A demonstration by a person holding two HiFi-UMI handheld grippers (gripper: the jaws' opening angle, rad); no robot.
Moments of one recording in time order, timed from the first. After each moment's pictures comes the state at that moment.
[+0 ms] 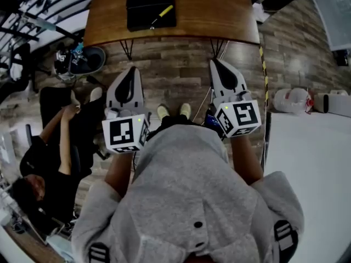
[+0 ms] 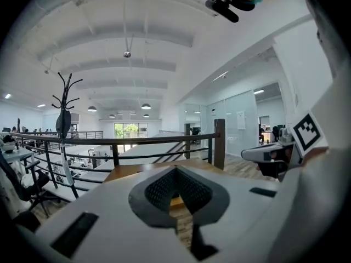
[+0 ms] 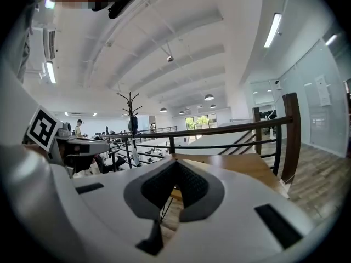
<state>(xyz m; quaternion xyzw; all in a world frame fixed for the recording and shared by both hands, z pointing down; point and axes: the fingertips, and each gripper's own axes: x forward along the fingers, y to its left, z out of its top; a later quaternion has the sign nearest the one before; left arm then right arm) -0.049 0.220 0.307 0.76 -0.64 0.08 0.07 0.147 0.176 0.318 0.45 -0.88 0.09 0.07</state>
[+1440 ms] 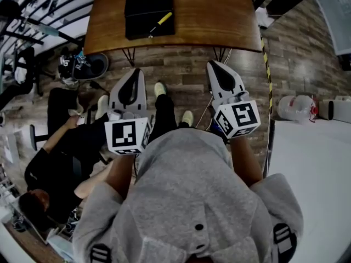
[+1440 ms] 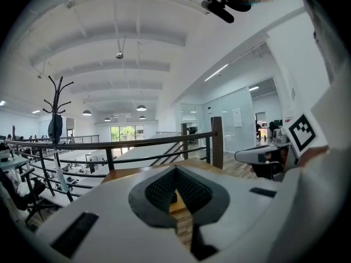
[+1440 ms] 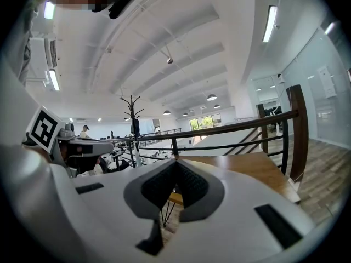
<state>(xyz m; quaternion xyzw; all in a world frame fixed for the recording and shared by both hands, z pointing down) -0.017 0.176 0.314 0.77 -0.63 0.10 0.05 0.159 0.133 0.337 0.43 -0.90 0.10 0.05</state>
